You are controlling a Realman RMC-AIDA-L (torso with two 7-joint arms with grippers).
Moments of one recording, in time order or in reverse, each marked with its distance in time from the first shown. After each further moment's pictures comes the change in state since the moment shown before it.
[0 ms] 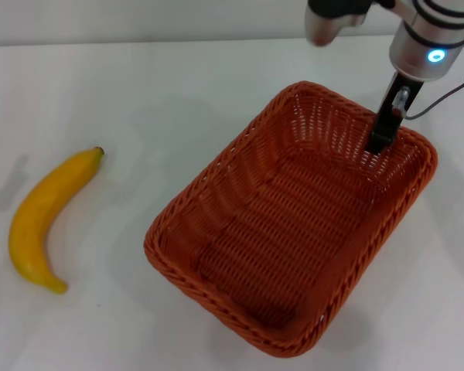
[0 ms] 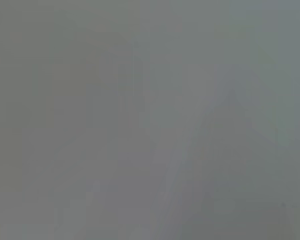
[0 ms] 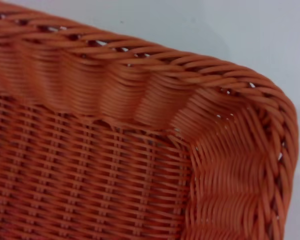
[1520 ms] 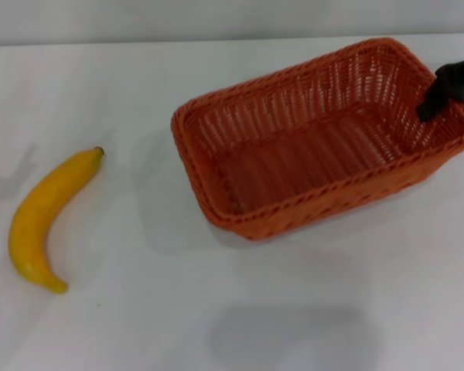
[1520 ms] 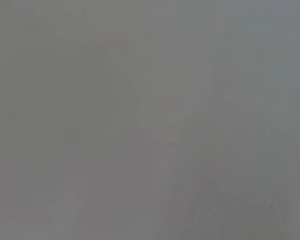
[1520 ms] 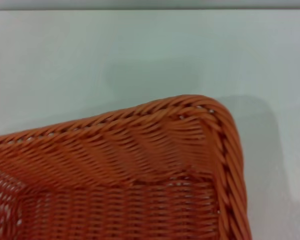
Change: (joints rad) left arm -0.040 0.022 -0.002 -0.014 0.021 0.003 -0.008; right arm -0.168 -0.129 0.647 -0.073 0.009 0.167 0.311
